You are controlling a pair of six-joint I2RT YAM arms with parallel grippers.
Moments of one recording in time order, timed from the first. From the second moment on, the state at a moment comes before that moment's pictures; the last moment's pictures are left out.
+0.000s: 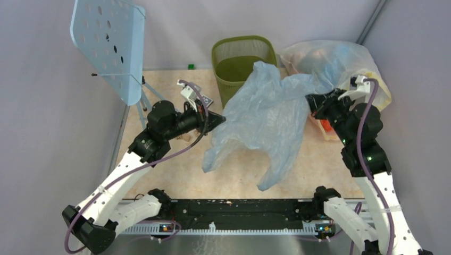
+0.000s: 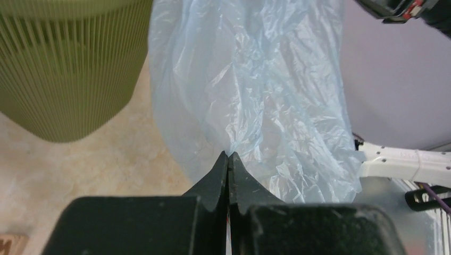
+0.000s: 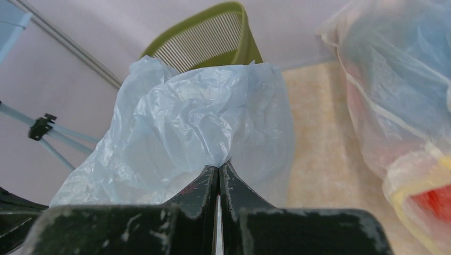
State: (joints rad) left arm -0.58 0.93 0.95 -0.16 0.43 -0.42; right arm 0.24 0.70 1.01 -0.36 -0.03 0.48
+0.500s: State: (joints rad) left arm -0.58 1.08 1.22 -0.15 0.38 -0.42; right arm 0.24 1.04 1.37 -0.18 -0.11 0.51
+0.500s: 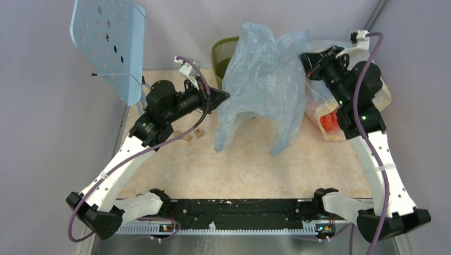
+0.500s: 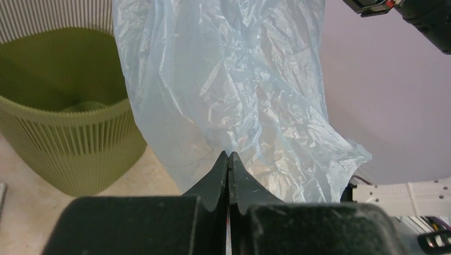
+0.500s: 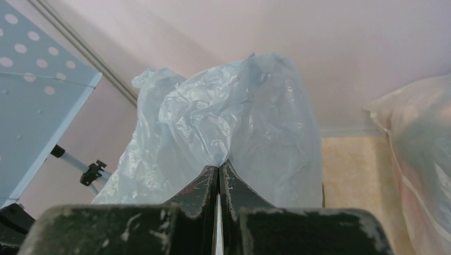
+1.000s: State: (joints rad) left arm -0.49 1.31 1.45 -0.16 0.30 -0.39; right arm 0.31 1.57 1.78 -0.18 -0.20 0.49
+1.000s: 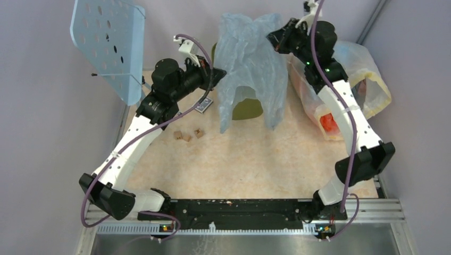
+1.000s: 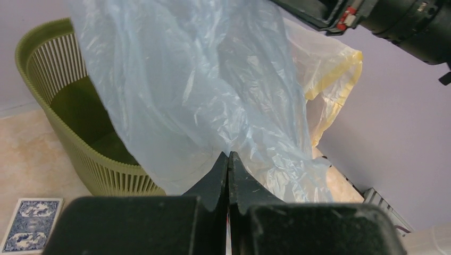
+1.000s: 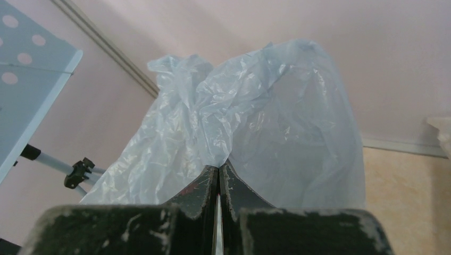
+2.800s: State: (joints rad) left arm -0.36 1.45 1.60 -0.09 0.51 -0.50; right arm 0.50 2.19 2.41 -0.73 0.14 0.11
